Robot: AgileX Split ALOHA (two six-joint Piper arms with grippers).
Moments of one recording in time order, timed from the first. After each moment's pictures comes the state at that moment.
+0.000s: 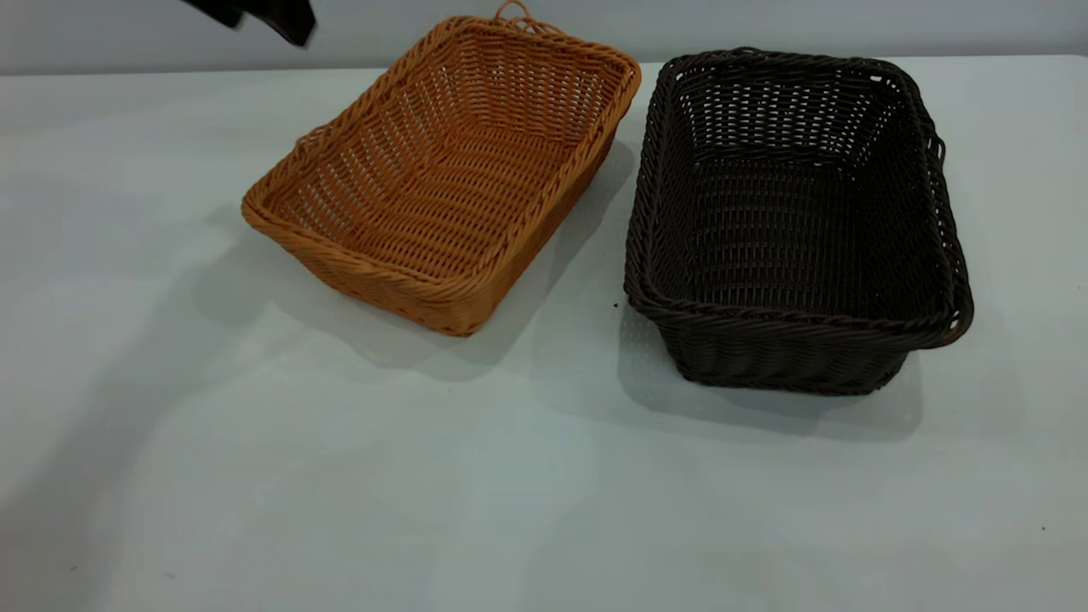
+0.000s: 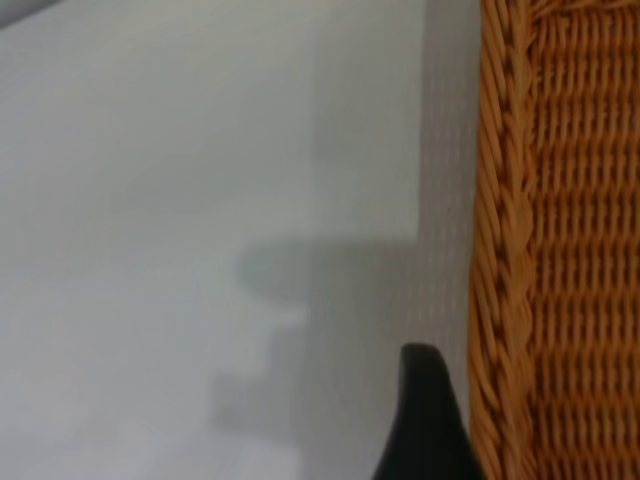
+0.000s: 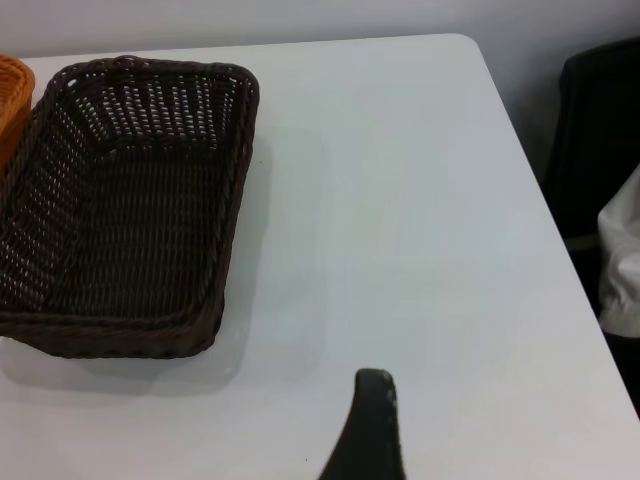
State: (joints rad) left arm -0.22 2.11 -1.44 -0.15 0.30 0.33; right arm -0.05 -0.02 -0.47 -0.02 1.11 0.00
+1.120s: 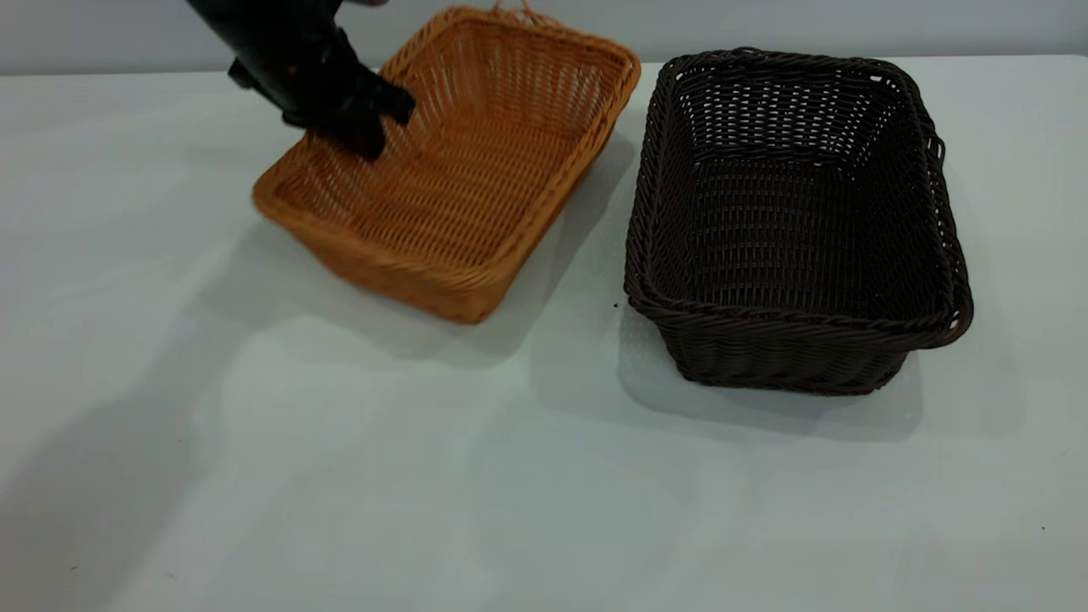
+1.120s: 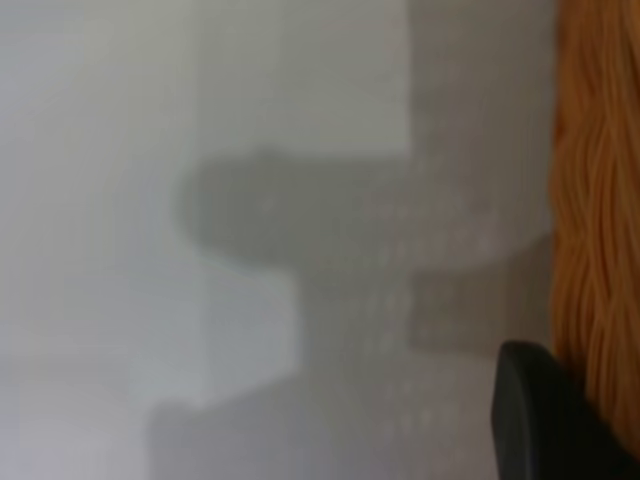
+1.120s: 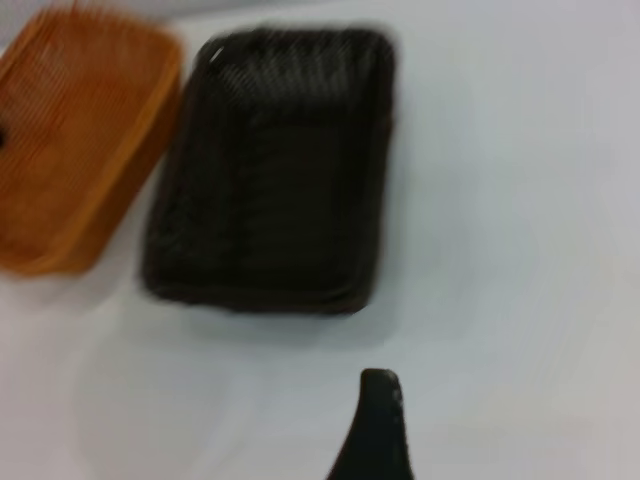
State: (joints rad) left arm -0.25 2.50 -1.75 -0.20 0.30 0.33; right arm -0.05 0.34 -0.63 0.22 1.09 0.00
